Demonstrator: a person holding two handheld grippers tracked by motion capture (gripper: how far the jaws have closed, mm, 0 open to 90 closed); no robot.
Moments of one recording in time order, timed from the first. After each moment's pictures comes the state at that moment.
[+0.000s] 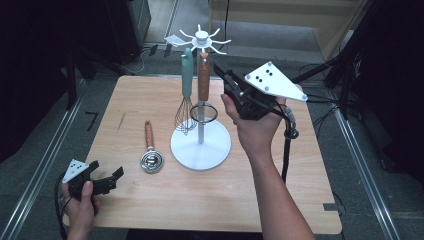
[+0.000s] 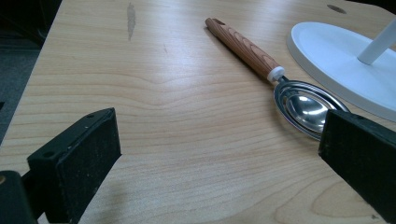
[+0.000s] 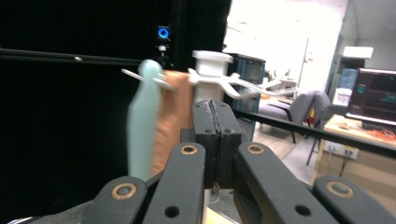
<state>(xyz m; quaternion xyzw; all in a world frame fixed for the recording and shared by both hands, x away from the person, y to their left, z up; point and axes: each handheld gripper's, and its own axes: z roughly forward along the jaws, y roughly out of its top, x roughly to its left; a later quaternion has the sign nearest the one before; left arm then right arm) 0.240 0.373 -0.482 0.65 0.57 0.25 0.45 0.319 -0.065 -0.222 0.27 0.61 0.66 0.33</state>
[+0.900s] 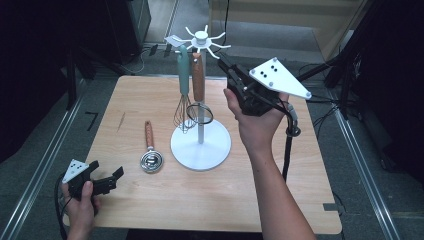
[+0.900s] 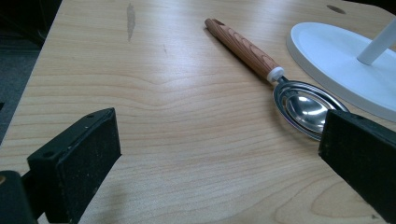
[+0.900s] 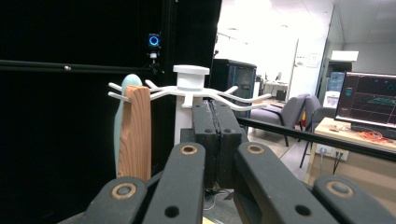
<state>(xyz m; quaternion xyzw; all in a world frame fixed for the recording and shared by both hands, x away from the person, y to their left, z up) 0.240 0.373 -0.482 0.65 0.57 0.25 0.45 0.324 -0.068 -0.217 0.28 0.60 0.67 0.34</state>
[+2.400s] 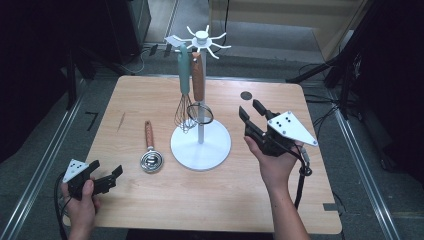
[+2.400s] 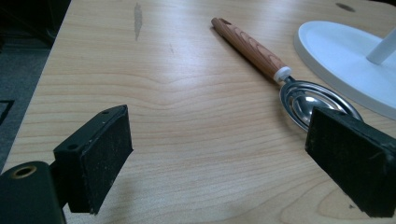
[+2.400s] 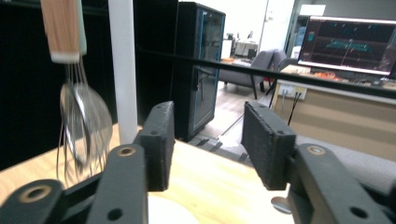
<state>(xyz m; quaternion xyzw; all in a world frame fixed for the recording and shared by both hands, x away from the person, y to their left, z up) 0.241 0.372 -0.481 0.64 0.58 0.25 0.44 0.299 -0.121 -0.323 0.36 0.63 0.60 0.35</state>
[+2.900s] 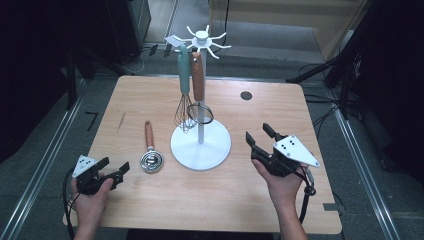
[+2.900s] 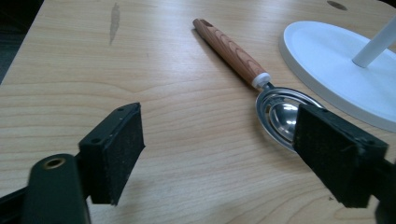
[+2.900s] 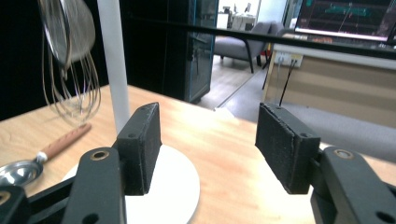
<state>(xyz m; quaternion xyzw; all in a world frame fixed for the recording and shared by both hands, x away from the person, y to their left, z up) 0.249 0.349 -0.472 0.65 0.57 0.25 0.43 0.279 -0.146 -0.379 0.38 0.65 0.56 0.34</state>
